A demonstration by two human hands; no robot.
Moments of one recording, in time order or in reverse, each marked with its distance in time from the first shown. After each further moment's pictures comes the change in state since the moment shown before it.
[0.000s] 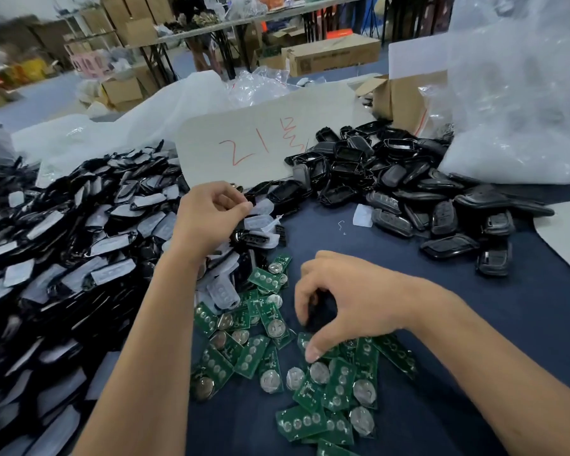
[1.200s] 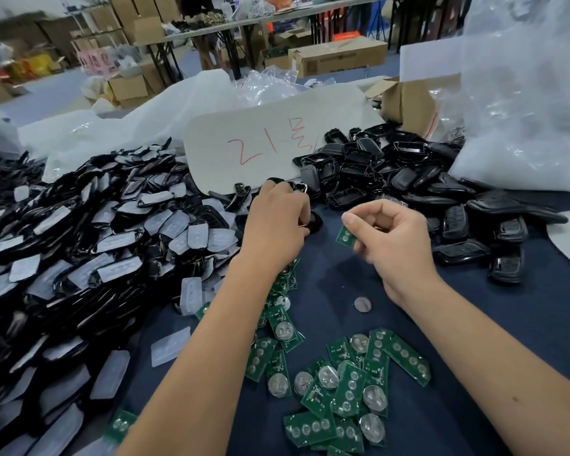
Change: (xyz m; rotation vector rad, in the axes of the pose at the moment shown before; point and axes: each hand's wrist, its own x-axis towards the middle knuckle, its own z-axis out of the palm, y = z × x) left_hand -0.017 0.041 0.061 0.470 -0.126 0.380; right_hand 0.026 0.042 0.007 0.895 1.071 0.180
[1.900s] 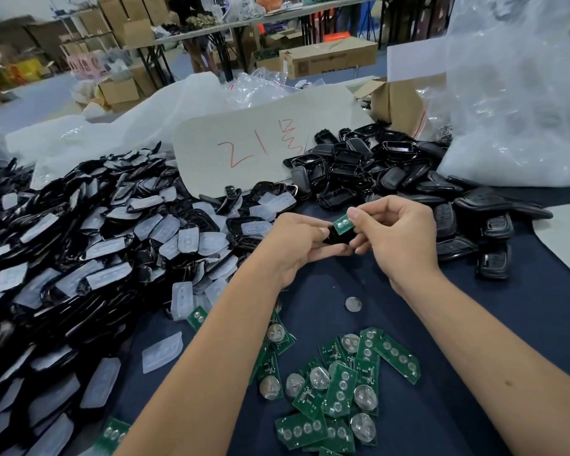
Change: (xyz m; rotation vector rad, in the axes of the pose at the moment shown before) left_hand -0.007 0.041 0.009 -1.407 -0.352 -0.676; right_hand 0.012 0.003 -0.016 -0.074 0.103 -0.026
